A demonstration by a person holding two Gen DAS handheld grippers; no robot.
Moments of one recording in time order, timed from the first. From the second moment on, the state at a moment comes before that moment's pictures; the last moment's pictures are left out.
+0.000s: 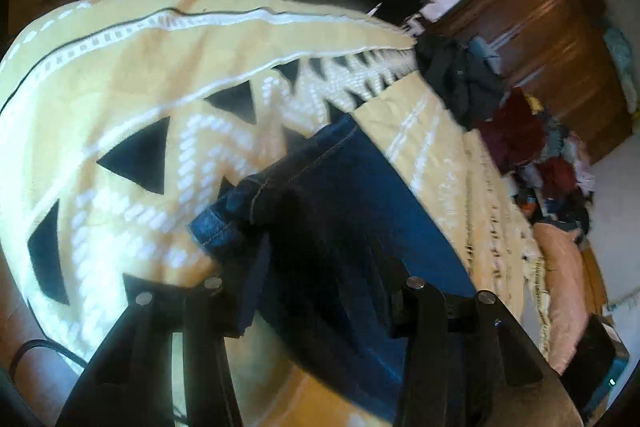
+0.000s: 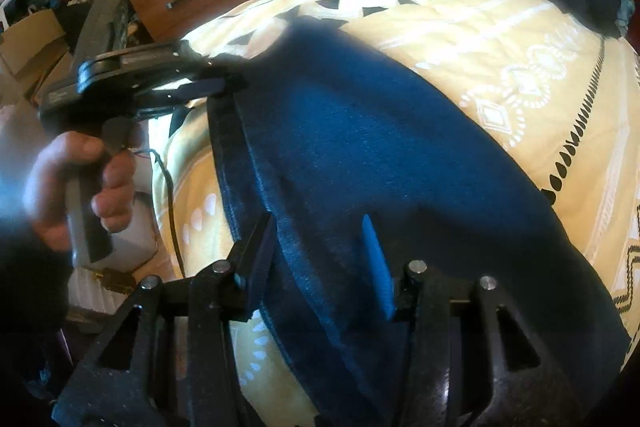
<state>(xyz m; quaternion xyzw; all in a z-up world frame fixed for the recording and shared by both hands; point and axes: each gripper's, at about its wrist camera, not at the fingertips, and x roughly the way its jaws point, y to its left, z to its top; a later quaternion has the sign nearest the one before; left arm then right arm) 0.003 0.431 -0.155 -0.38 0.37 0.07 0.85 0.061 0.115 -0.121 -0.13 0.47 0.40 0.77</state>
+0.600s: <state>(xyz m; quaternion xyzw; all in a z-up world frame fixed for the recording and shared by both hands) -0.014 0.462 -0.201 -0.41 0.33 0.02 0.85 0.062 0.099 -0.144 -0.10 0.51 0.41 0.74</state>
